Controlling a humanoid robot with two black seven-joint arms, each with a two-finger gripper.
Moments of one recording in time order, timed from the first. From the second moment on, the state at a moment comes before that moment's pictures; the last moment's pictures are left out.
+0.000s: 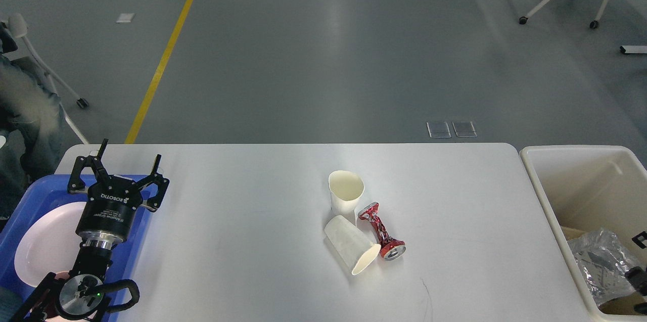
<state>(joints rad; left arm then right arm) -0.13 0.18 -1.43 -0.95 0.15 -0.58 -0.22 0.55 -0.43 -0.86 0.11 0.22 -0.21 -0.11</state>
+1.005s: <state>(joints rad) -0.13 0.18 -1.43 -0.95 0.15 -0.58 -0.22 1.93 -0.53 -1.27 1.06 -0.39 0.66 -0.12</state>
